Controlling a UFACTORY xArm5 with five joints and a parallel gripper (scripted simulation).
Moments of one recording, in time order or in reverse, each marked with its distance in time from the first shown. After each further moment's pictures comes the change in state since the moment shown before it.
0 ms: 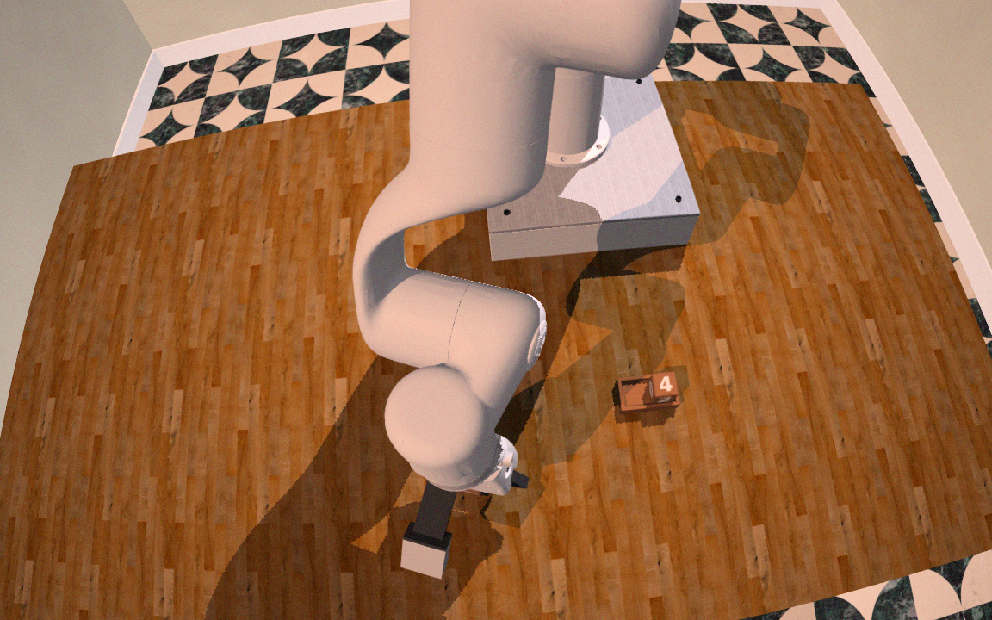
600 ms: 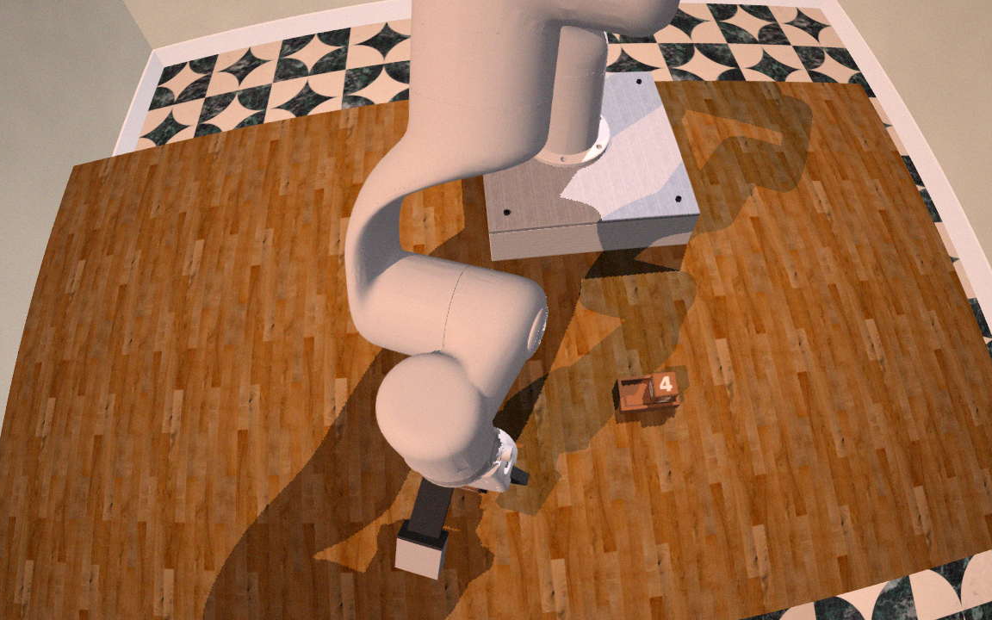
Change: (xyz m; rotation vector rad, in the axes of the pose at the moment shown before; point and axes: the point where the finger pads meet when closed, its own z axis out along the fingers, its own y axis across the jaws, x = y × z) arm 0.000 0.000 -0.027 0.000 0.000 0.000
